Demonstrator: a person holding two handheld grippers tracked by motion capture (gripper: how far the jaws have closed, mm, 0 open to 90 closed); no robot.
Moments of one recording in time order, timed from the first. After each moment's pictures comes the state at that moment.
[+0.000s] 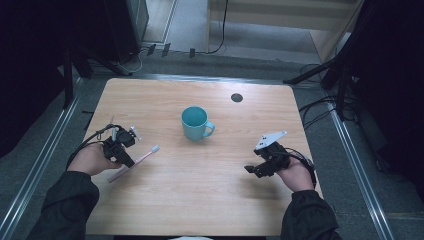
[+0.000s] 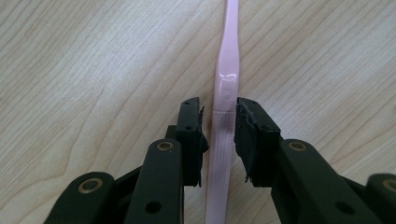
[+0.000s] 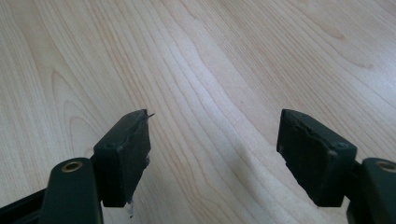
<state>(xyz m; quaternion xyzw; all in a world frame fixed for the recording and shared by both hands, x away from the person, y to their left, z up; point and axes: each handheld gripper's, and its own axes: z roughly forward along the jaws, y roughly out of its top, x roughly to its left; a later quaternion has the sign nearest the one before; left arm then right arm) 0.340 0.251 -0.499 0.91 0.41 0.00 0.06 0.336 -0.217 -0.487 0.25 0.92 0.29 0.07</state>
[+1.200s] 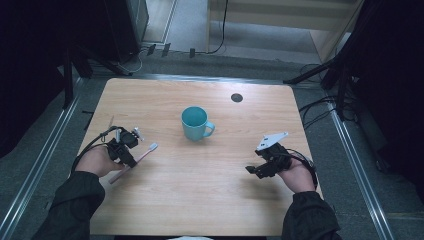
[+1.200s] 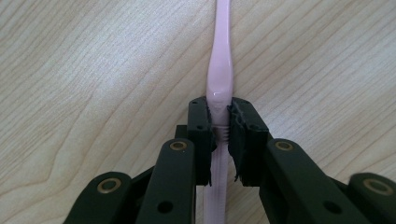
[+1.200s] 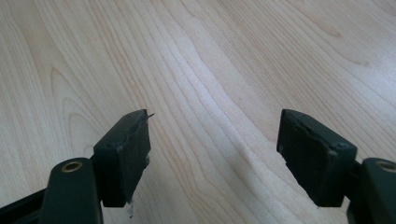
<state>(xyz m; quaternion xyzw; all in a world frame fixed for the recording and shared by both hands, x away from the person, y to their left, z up) 0.341 0.244 -0.506 0.90 0.44 0.00 0.05 0.334 -0.220 -0.487 0.25 0.92 0.29 0.08</state>
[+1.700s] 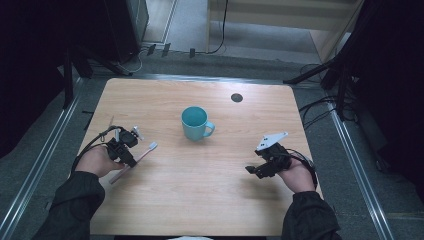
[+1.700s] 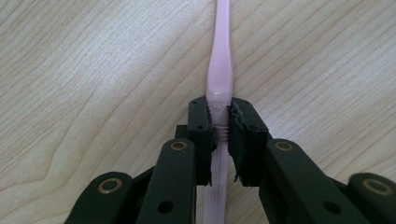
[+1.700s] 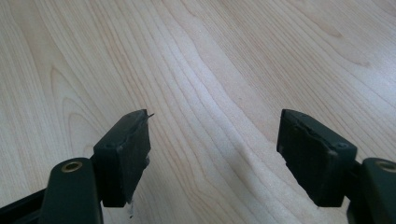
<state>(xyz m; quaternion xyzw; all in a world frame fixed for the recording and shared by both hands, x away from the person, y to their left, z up) 0.342 0.245 -0.506 0.89 0.45 -0.01 0.05 0.334 -0.220 -0.488 0.25 0.92 0.29 0.08</state>
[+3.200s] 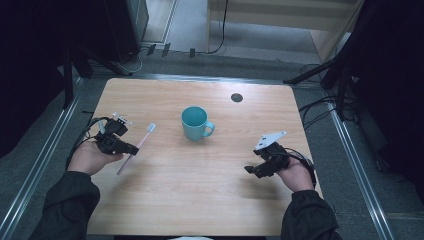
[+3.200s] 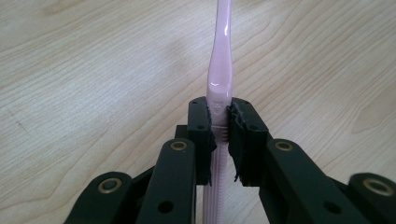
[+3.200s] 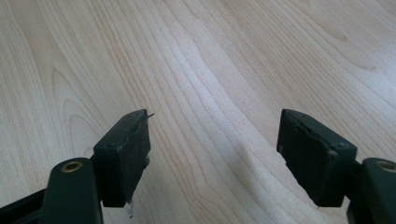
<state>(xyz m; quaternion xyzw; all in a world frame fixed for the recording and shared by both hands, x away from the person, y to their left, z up) 0.337 0.268 -0.465 0.84 0.49 0.00 0.22 0.337 -0.216 -0.488 0.24 0.92 0.29 0.07</state>
